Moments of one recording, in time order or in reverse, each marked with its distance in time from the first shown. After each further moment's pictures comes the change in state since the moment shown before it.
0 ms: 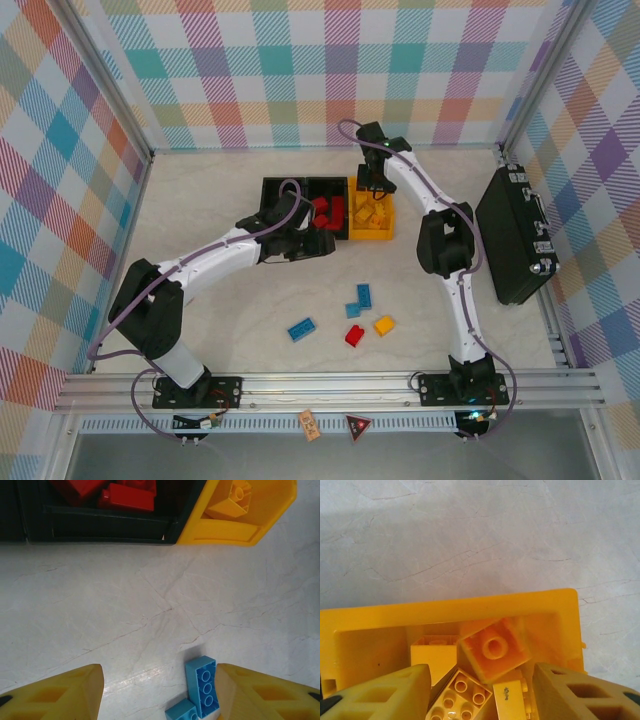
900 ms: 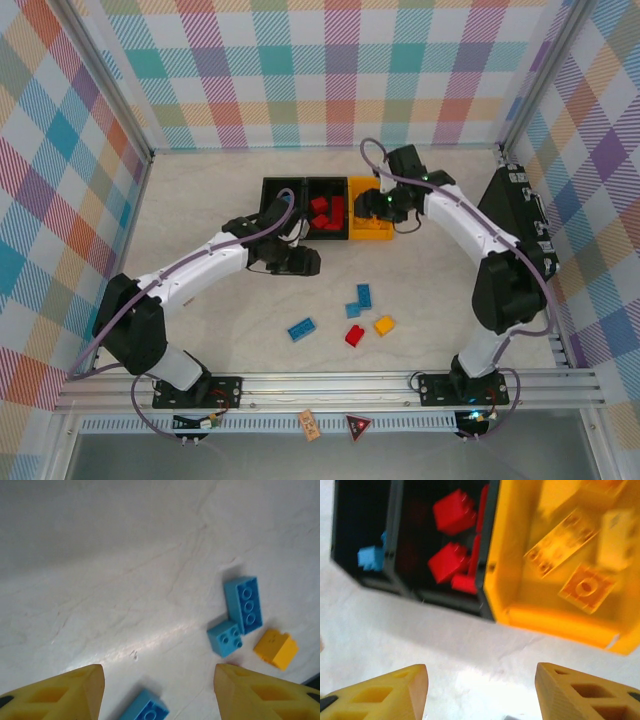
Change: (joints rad) left arm 0.000 -0.107 -0.010 -0.320 0.038 0.209; right arm 0.000 -0.695 -0.865 0.311 -0.531 -0.060
